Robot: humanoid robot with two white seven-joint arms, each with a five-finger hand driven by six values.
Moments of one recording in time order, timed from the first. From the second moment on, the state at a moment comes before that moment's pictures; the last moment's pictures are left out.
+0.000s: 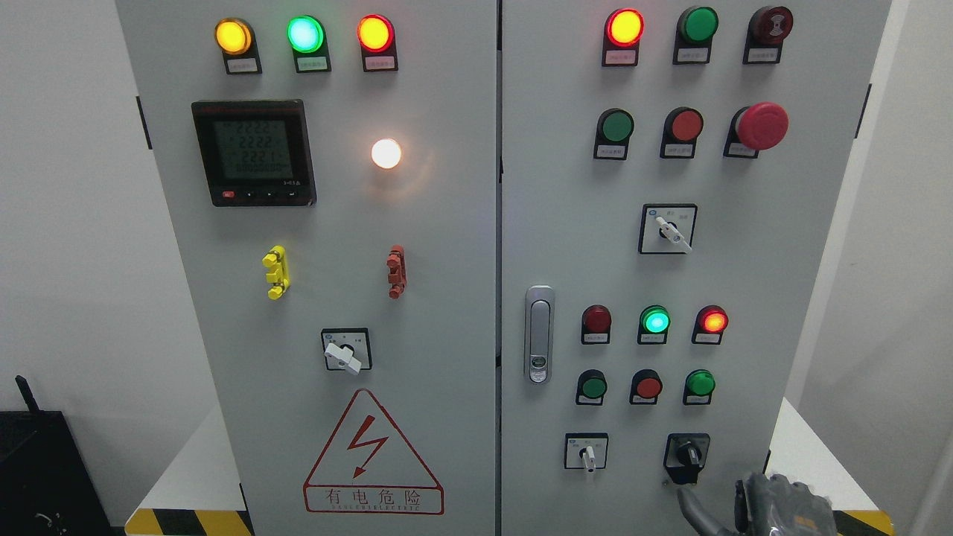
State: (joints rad) left arm 0.00 -0.10 0.00 0.00 0.00 -0.05 -0.01; right arm -0.14 0.00 -0.06 -1.75 1.18 0.28 0.14
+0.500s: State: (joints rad) left arm 0.00 -0.10 0.00 0.00 0.00 -0.06 -0.01; right arm 0.10 0.07 -0.11 -1.92 0.50 0.09 0.09
